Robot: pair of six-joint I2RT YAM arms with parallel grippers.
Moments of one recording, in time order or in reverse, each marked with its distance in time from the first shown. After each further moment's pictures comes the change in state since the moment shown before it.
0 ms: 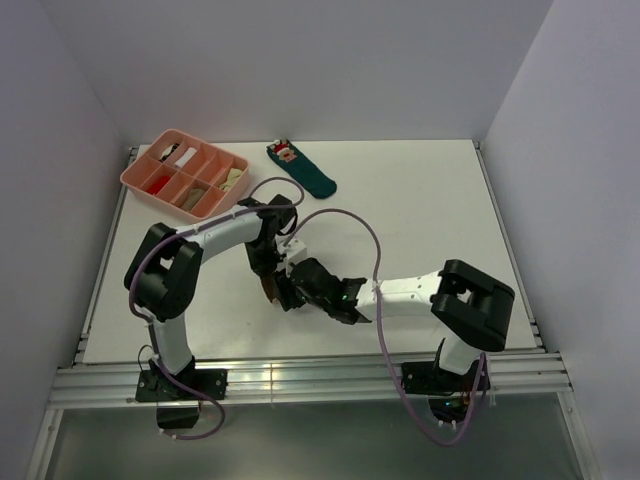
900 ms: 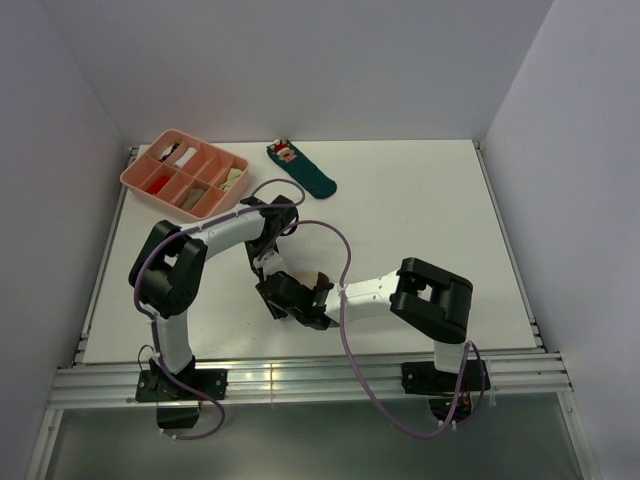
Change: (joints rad) left arm -0.003 0.042 0.030 -0.041 0.002 -0.003; right arm 0.106 0.240 0.200 -0.138 0.161 0.012
